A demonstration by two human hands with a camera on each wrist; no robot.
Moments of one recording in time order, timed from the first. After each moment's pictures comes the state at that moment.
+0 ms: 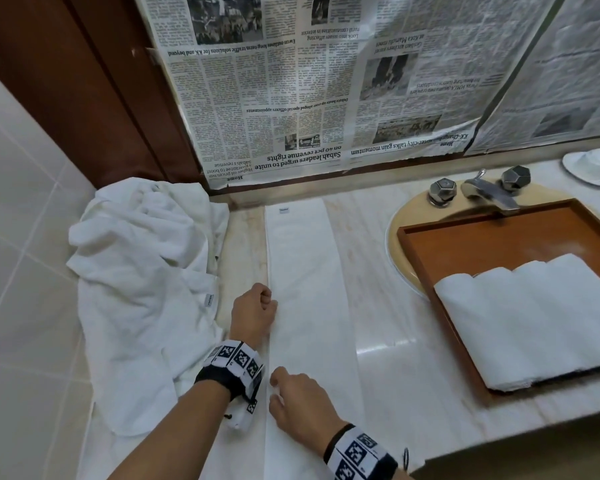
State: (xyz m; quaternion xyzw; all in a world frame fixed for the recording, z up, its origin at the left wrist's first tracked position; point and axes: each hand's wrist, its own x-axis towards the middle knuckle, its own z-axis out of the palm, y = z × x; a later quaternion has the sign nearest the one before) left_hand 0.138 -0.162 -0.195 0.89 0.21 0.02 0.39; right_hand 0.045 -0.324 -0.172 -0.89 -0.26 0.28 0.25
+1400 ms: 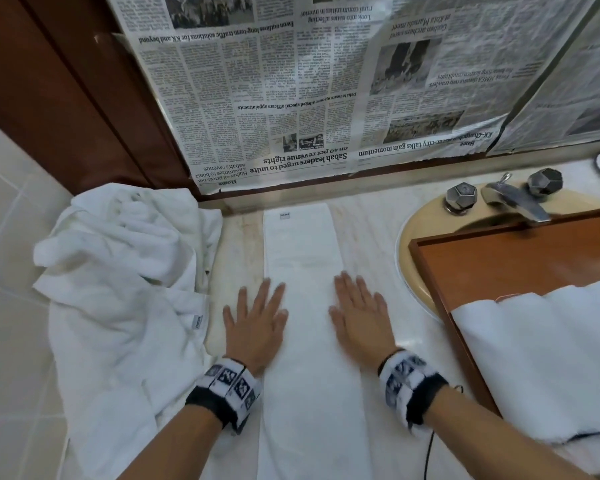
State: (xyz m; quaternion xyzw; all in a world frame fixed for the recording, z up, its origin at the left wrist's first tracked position) left_hand 0.161 -0.166 -0.215 0.97 0.13 -0.13 0.16; right_hand 0.222 -0.380 -0.203 -0.96 -0.21 0.12 0.13
